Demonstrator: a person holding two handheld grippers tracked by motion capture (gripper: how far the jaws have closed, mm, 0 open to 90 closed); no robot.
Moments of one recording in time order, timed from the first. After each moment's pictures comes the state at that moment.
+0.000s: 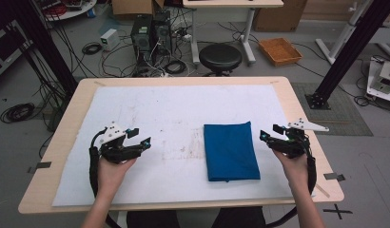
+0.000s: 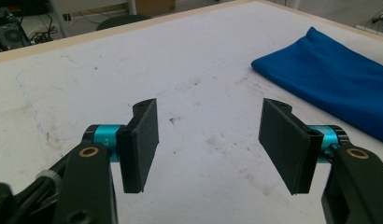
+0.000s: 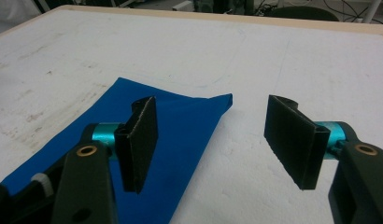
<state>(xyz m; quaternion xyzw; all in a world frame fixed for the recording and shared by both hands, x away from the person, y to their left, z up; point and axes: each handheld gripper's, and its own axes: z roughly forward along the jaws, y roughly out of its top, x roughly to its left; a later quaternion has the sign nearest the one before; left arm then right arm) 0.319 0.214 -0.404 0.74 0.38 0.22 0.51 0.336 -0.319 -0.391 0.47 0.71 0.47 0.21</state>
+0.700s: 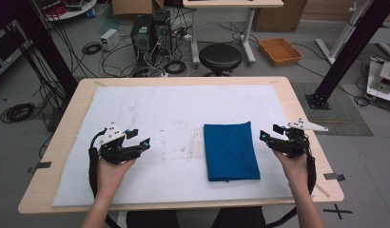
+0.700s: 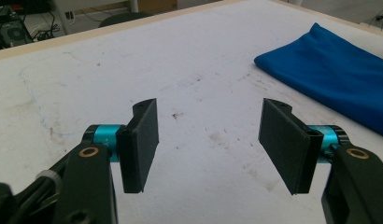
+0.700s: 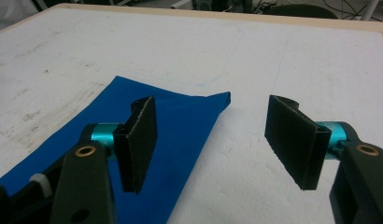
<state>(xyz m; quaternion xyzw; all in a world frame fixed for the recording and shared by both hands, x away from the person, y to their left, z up) 0.318 0.216 -0.405 0.74 0.38 0.22 0.50 0.337 -0.319 -0.393 0.47 0.71 0.47 0.21</state>
